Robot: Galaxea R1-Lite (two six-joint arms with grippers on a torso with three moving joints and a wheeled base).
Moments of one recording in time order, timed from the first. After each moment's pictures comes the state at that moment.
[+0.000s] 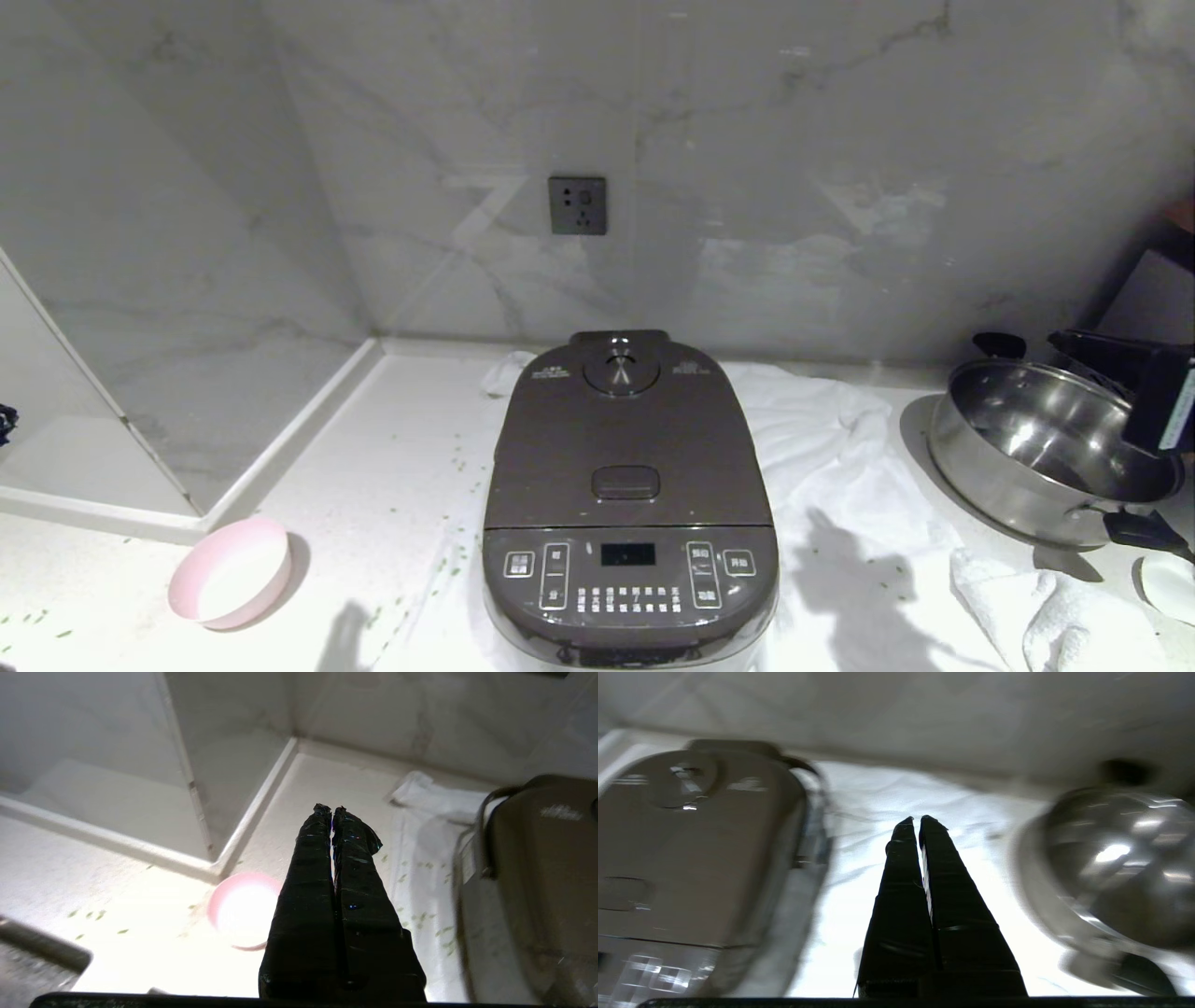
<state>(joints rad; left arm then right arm) -0.17 0.73 -0.61 -0.03 0.31 -0.10 0.30 1.06 -0.72 -0.13 -0.17 0.05</state>
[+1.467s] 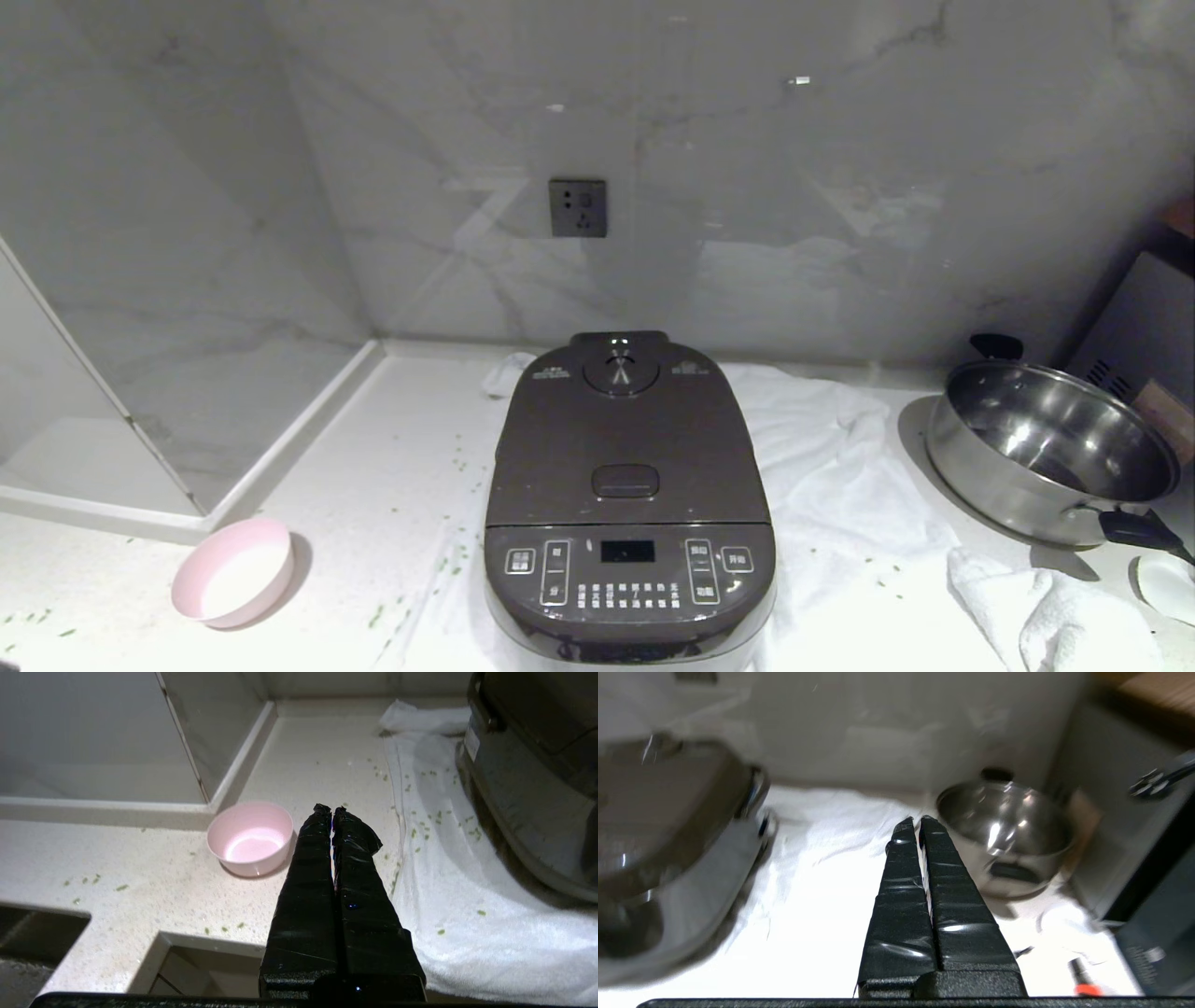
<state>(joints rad) 0.00 0.02 -0.10 0.08 0.02 0.10 0.00 0.06 -0.35 0.17 -0.04 -0.07</state>
